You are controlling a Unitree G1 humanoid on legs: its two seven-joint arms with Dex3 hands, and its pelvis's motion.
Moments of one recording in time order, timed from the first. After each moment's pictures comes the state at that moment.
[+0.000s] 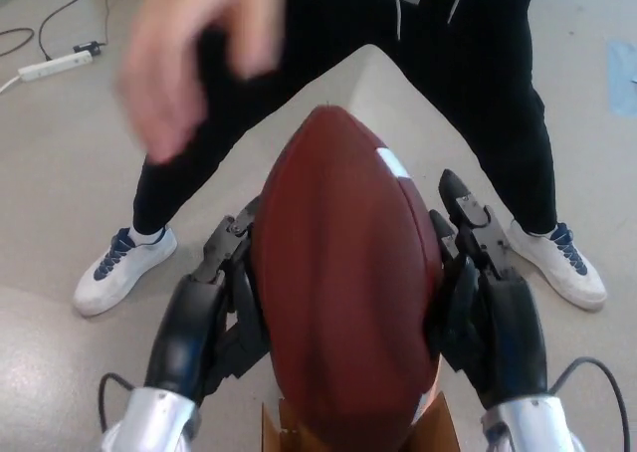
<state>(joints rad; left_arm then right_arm) -0.05 0.14 -0.20 -0.04 -0.02 -0.03 -0.01 -0.08 0.00 0.25 0.06 0.00 -0.23 -0.15</state>
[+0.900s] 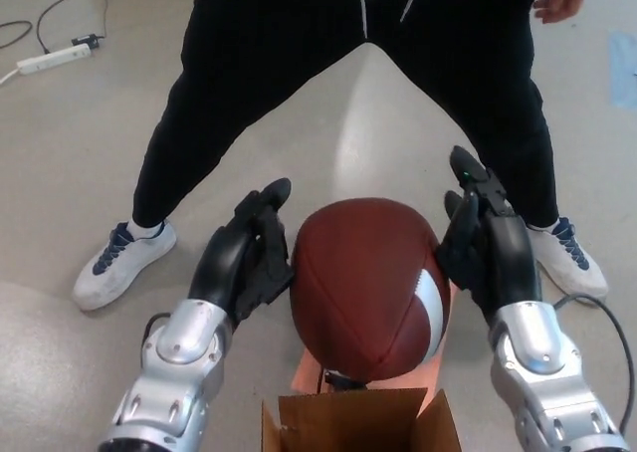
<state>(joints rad) -0.48 0.08 -0.09 0.61 -0.08 -0.04 -0.10 -0.47 -0.05 0.08 0.62 0.04 -0.19 -0.11</state>
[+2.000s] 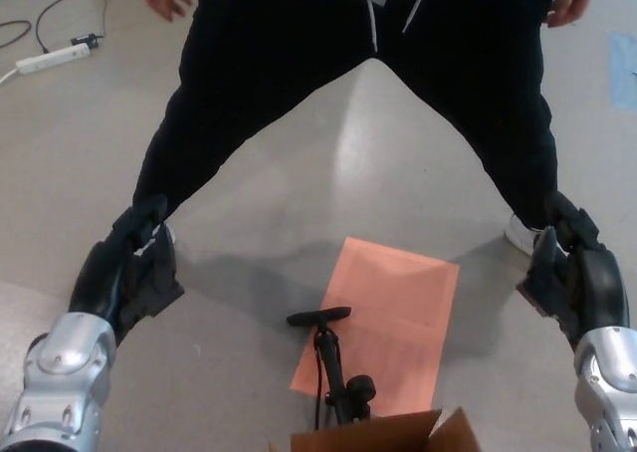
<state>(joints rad) -0.47 0.26 0.10 0.78 -0.10 -0.12 -0.18 -0.49 -0.17 -0.12 0.87 0.07 -0.29 -0.02</state>
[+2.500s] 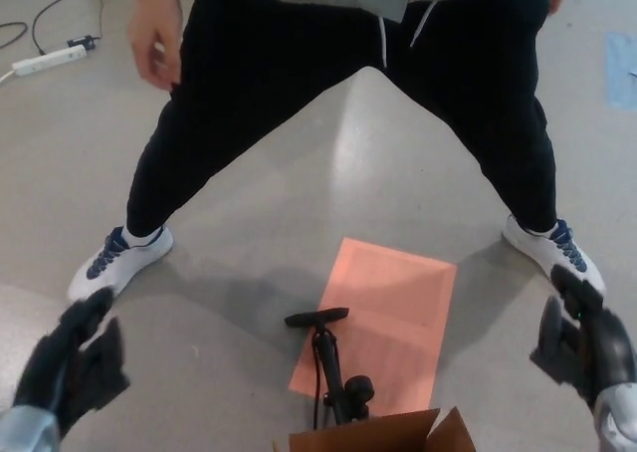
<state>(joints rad) -0.30 0.35 0.14 0.91 -0.09 -0.21 -0.21 -0.45 -0.22 -0.09 1.11 0.03 -0.34 0.02</state>
